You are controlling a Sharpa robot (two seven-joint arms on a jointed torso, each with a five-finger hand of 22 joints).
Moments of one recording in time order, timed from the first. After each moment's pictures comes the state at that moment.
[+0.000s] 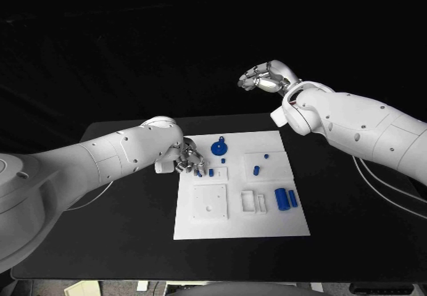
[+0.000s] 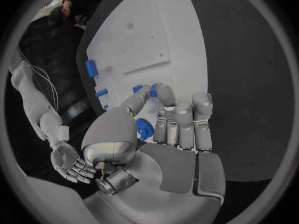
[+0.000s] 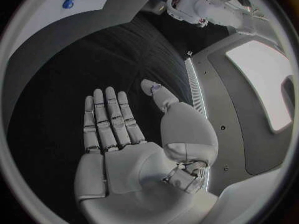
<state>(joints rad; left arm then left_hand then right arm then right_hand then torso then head) 1.33 -0.32 -0.22 0.85 -0.94 0.38 -0.41 0.83 0.00 0.63 -0.26 0.05 1.08 0.02 0.35 1.08 1.26 -0.08 1.03 0.49 1.18 -0.15 1.51 0.58 0.07 1.02 -0.17 1.18 1.31 1.34 -0.51 0.02 0.94 -0.72 -0.30 0.26 0.91 -0.07 0.44 -0.28 0.56 0.83 0.19 0.28 0.42 1.04 0.17 0.13 0.07 0.78 0.19 0.36 0.46 0.20 0.46 0.26 0.39 1.00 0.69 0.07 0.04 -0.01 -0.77</state>
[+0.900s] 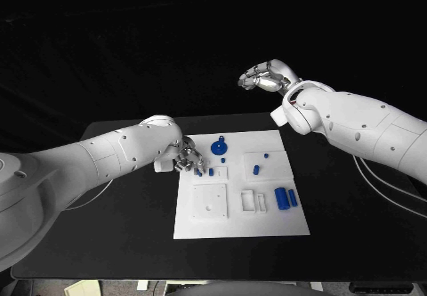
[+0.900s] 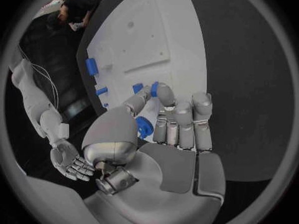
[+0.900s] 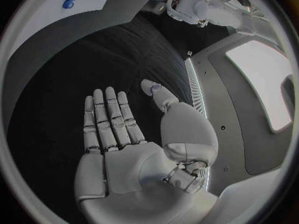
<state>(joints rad) 1.33 -0.32 -0.22 0.85 -0.93 0.38 -0.41 0.86 -0.02 0.60 -0.23 0.05 1.06 0.03 0.25 0.97 1.27 -0.06 1.03 0.49 1.18 -0.15 1.51 0.58 0.08 1.02 -0.17 1.18 1.31 1.34 -0.51 0.02 0.95 -0.72 -0.30 0.26 0.91 -0.07 0.44 -0.28 0.56 0.83 0.20 0.28 0.41 1.04 0.17 0.13 0.07 0.78 0.20 0.36 0.46 0.20 0.46 0.26 0.39 1.01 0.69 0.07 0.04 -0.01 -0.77</state>
